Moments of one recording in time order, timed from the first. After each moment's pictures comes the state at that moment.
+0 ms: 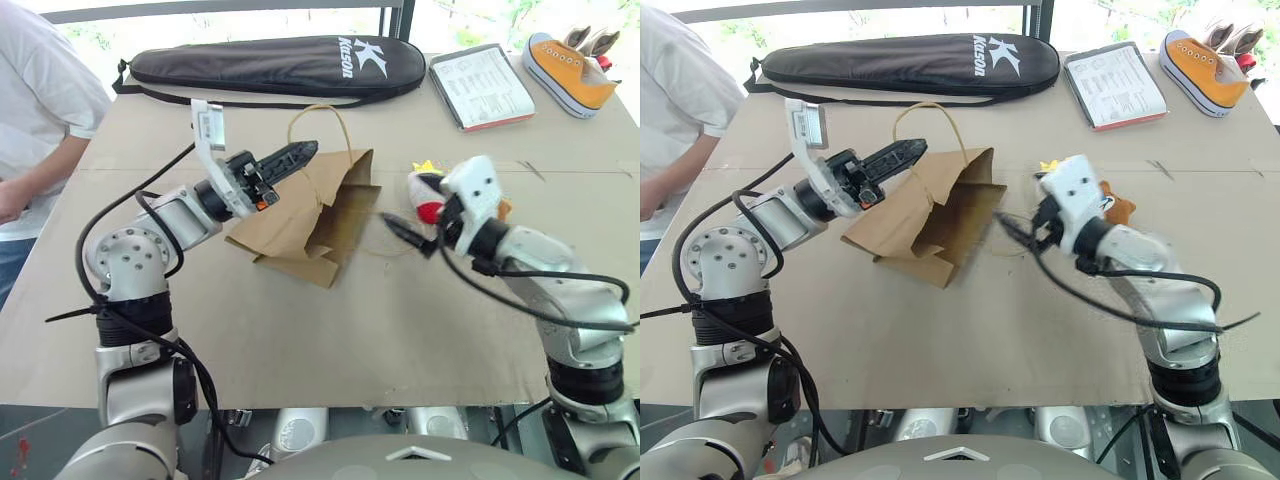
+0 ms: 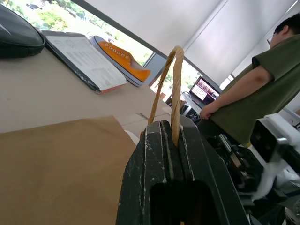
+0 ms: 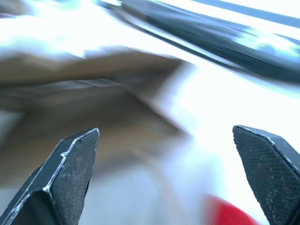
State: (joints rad) left arm -0.54 0.52 0.27 -0.09 -1.13 0.95 -0.56; right arm -0.33 -0.37 0.02 -0.55 0.22 0.85 0.41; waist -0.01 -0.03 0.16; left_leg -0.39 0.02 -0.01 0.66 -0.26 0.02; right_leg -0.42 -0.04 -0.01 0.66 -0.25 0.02
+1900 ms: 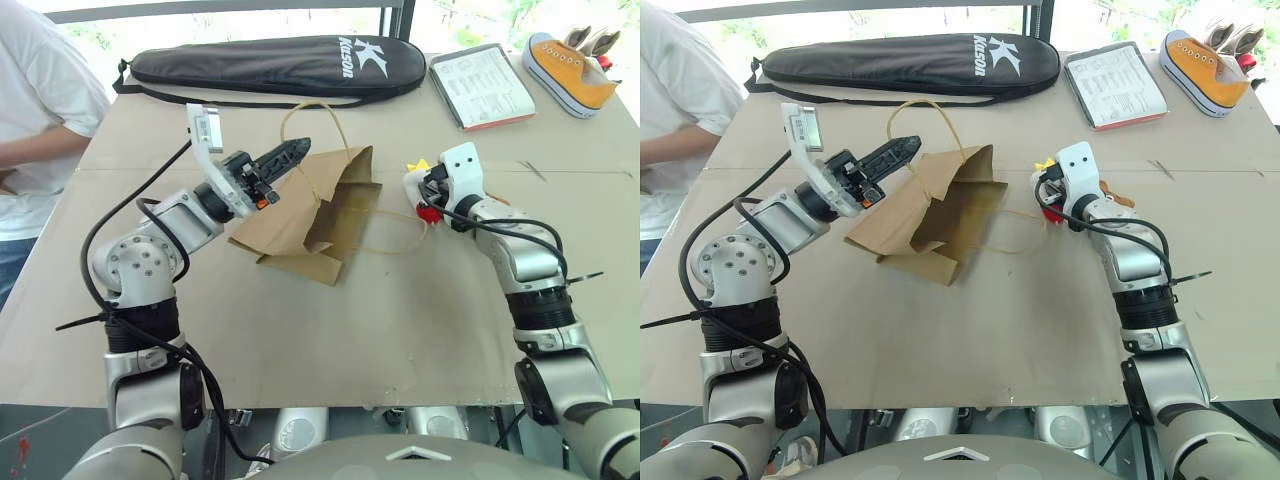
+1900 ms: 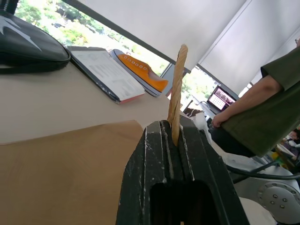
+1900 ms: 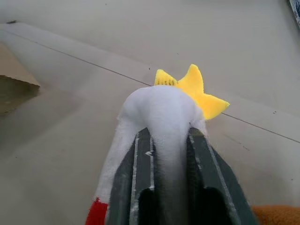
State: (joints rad) left arm -0.49 0.47 0.28 -0.15 -1.01 0.82 -0.55; right arm -0.54 -0.26 0.05 0.03 0.16 0.68 0.30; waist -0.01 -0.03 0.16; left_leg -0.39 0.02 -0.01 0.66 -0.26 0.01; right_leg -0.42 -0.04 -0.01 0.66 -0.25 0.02
